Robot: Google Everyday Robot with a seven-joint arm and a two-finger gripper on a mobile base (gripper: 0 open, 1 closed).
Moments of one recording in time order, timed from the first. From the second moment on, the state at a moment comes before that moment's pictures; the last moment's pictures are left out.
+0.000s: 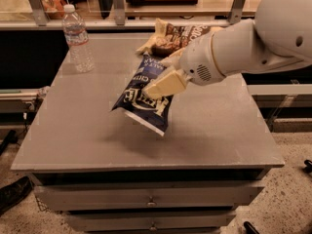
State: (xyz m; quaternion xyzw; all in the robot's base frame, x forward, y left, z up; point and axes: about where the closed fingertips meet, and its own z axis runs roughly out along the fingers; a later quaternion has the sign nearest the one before) arm 0.518 -0.008 0.934 -0.52 0.72 0.23 0.41
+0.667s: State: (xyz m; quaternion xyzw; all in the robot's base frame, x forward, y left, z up) arm 0.557 0.025 0.932 -0.48 0.70 0.26 0.46
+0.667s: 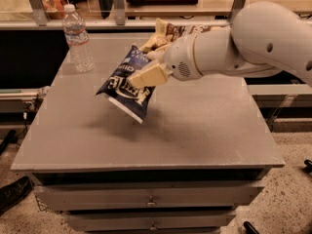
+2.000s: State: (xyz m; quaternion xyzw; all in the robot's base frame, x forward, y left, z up) arm 0.670 0.093 0.887 -0.43 0.70 0.27 0.50
